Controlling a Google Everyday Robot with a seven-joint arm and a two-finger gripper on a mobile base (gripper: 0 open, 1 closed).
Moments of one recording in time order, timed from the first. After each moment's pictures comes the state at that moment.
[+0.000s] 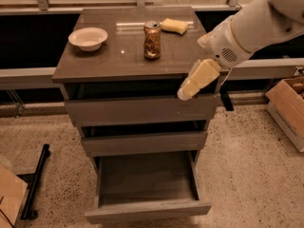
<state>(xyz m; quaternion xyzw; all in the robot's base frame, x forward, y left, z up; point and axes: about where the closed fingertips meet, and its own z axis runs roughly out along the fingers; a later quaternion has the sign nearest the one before) 0.561 -0.113 0.931 -0.54 0.77 0.10 0.33</state>
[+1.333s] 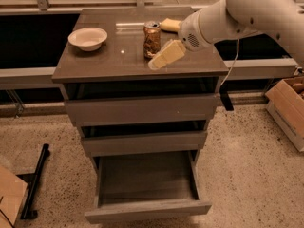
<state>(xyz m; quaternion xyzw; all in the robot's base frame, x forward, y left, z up) 0.677 -0.057 0.931 -0.47 0.76 0.13 0.43</state>
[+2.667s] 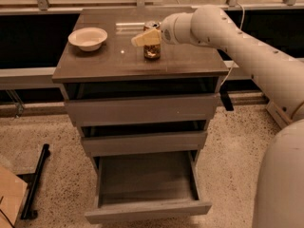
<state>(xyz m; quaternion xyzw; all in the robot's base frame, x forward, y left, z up) 0.824 -0.027 0.913 -0.32 0.75 0.15 0.56</state>
